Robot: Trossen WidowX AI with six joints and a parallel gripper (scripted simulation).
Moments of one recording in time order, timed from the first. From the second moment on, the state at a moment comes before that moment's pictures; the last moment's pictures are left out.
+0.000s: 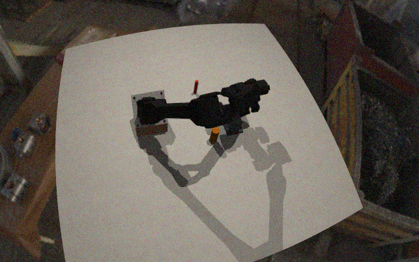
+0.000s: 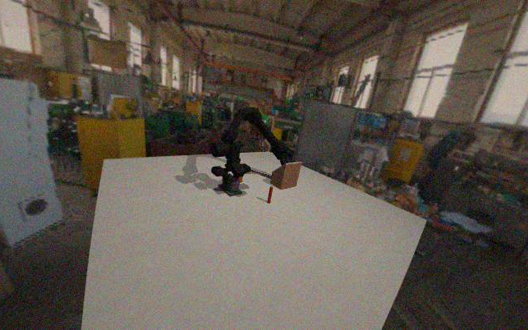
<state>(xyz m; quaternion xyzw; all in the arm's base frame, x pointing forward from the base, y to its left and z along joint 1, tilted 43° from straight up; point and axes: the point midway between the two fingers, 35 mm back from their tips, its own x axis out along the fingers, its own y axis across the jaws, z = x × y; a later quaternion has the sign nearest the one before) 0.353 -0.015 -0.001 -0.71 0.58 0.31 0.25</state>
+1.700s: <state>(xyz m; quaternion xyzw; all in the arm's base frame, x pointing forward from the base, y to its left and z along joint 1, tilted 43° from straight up) 0.329 0.087 0.067 -0.65 0.62 0.21 0.38</state>
